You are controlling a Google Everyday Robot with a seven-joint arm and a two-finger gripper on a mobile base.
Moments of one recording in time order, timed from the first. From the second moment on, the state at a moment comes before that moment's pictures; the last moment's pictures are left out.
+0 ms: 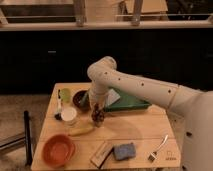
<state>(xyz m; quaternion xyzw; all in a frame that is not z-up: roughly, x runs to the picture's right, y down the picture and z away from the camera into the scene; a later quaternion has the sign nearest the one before) -0.046 0.086 0.750 -0.20 -0.30 -0.63 0.69</state>
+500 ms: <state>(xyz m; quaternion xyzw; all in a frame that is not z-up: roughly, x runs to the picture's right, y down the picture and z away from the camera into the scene) -0.042 0.084 0.750 -0.20 -0.30 -0.62 0.70</state>
